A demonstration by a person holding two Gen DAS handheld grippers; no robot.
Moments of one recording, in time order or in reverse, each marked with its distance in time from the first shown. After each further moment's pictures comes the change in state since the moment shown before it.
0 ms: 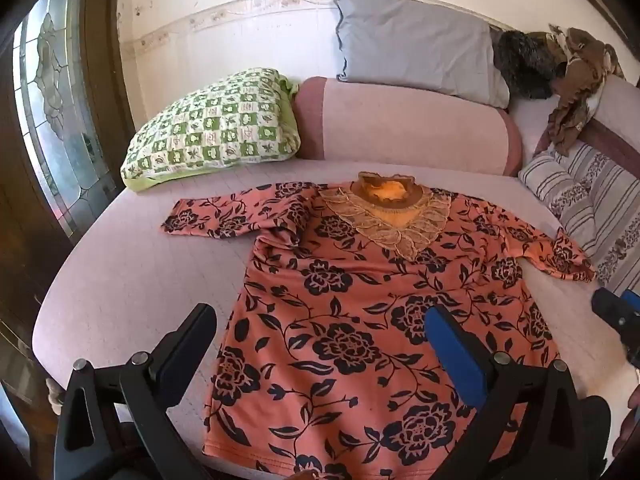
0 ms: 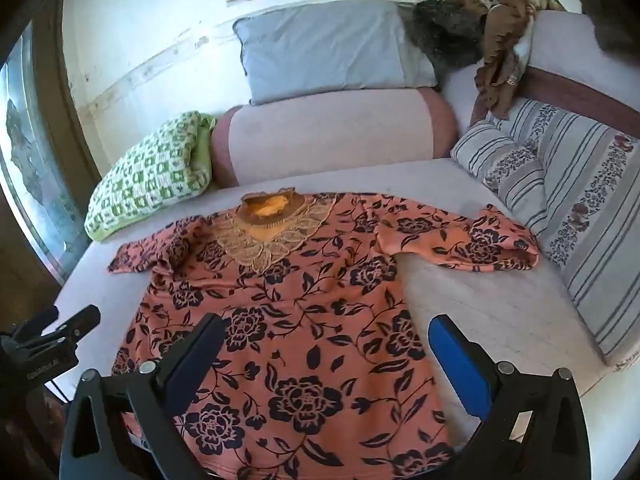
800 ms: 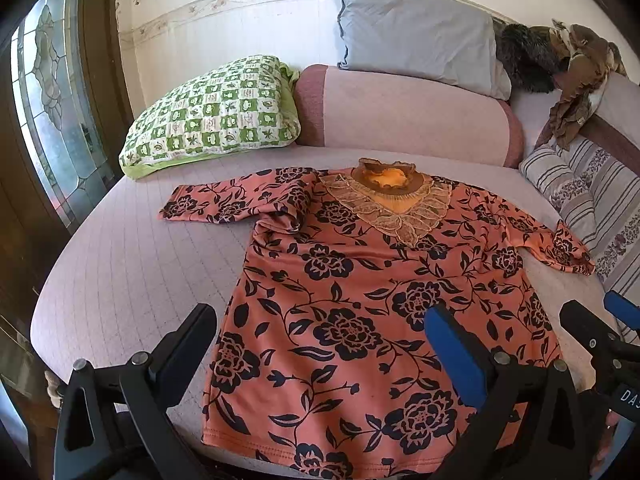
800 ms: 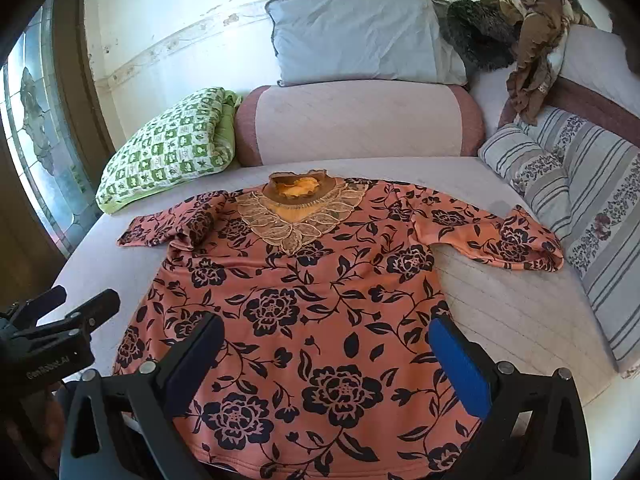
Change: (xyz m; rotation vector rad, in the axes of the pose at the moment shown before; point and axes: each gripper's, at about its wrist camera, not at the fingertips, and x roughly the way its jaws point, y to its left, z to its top) left arm 0.001 0.000 -0.002 0.010 0.010 0.033; right arm 0.015 0.046 -0.015 -0.042 0.015 0.041
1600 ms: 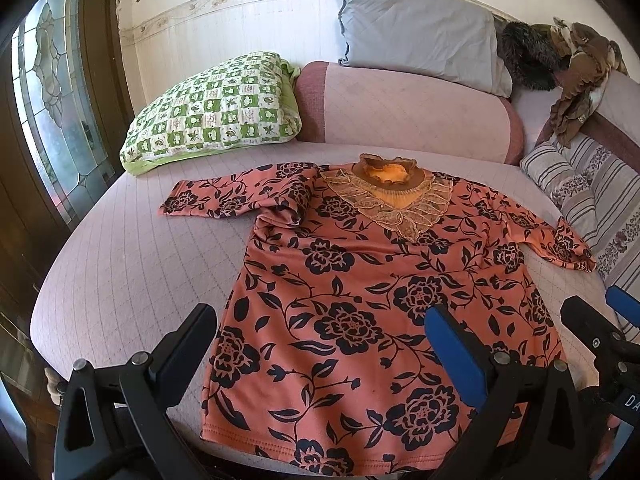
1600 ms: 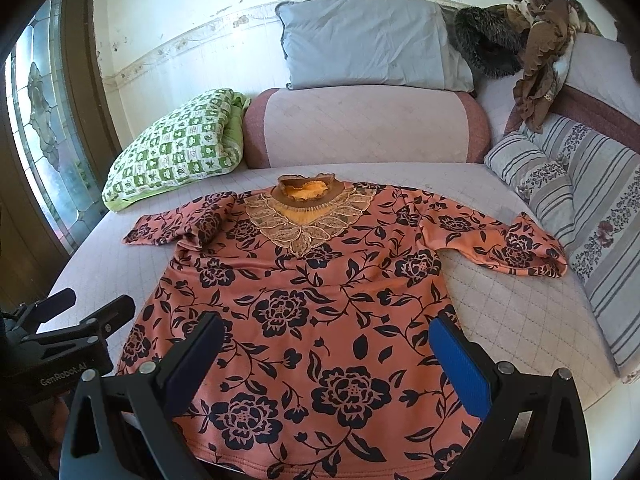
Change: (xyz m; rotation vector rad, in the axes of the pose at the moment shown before) left arm 0.002 0.001 -0.006 -0.004 0.005 0.000; right arm -0.004 0.007 0.003 -0.023 -0.007 0.014
